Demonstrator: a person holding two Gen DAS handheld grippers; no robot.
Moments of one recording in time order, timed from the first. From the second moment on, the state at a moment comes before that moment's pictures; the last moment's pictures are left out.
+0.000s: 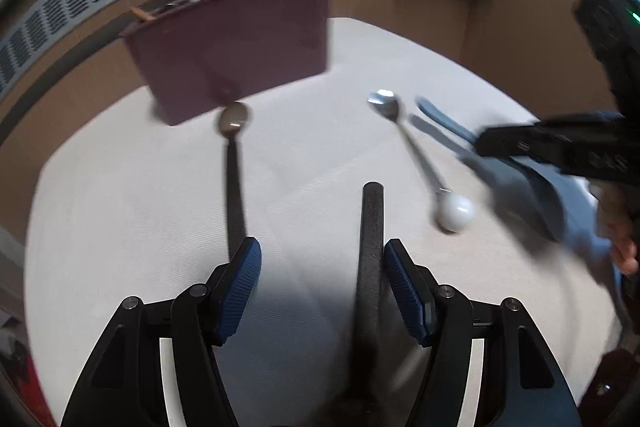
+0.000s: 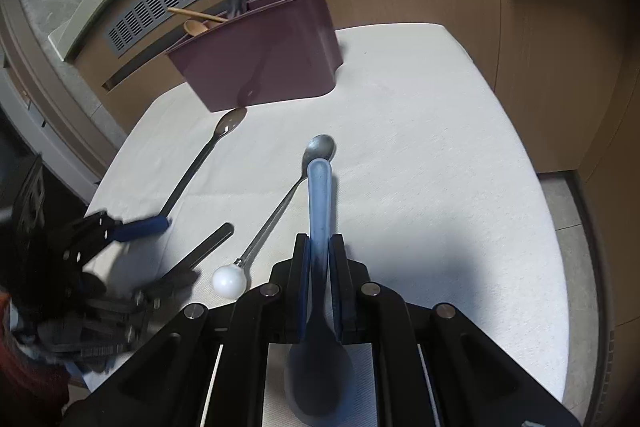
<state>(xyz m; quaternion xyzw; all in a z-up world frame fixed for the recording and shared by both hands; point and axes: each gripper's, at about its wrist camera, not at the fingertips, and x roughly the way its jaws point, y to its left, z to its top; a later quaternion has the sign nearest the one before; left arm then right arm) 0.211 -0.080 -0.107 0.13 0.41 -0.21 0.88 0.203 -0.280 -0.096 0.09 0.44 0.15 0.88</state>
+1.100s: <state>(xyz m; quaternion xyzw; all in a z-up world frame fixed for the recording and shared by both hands) 0.211 -0.039 -0.099 -0.02 0.45 -0.23 0.86 0.191 -0.273 -0.099 0.03 0.41 0.14 0.90</state>
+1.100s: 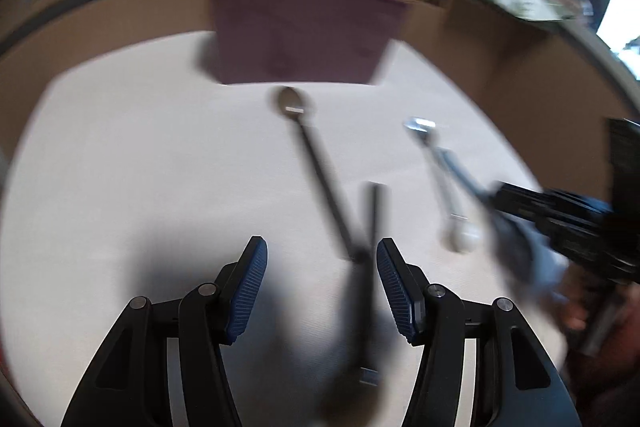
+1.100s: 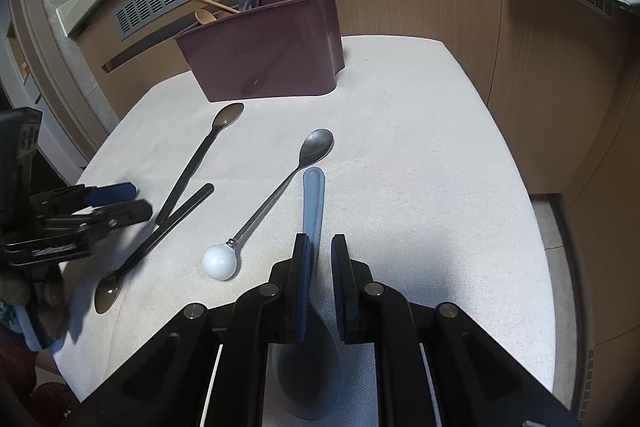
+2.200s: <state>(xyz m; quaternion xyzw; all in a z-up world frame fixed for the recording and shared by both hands) 0.223 -0.084 -0.105 0.04 0.47 -0.26 0.84 0.226 -0.244 -0.102 -0.05 0.45 0.13 0.88</state>
